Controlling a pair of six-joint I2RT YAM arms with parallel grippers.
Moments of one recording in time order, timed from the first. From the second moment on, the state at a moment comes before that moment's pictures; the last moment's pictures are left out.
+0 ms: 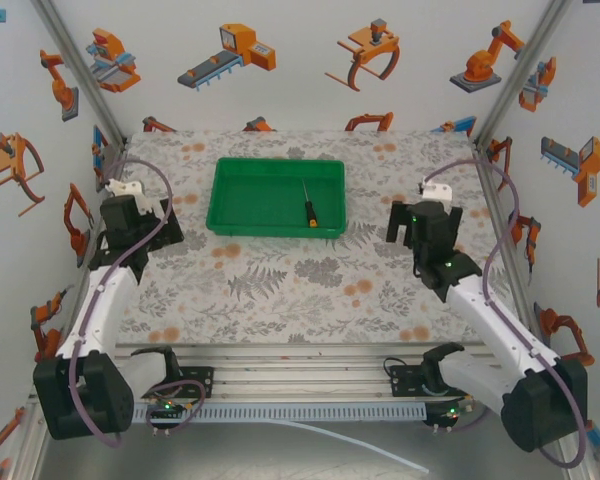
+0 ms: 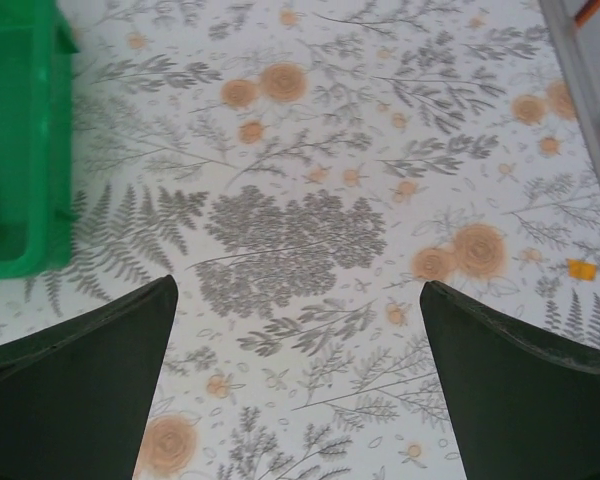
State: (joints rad) left arm 0.06 1.09 0.73 -0.23 -0.05 -0.14; right arm 0.33 1.00 0.69 -0.19 0.45 0.19
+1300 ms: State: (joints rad) left arm 0.05 1.52 0.40 0.74 0.08 -0.10; right arm 0.01 1.54 0.33 0.83 0.22 0.04
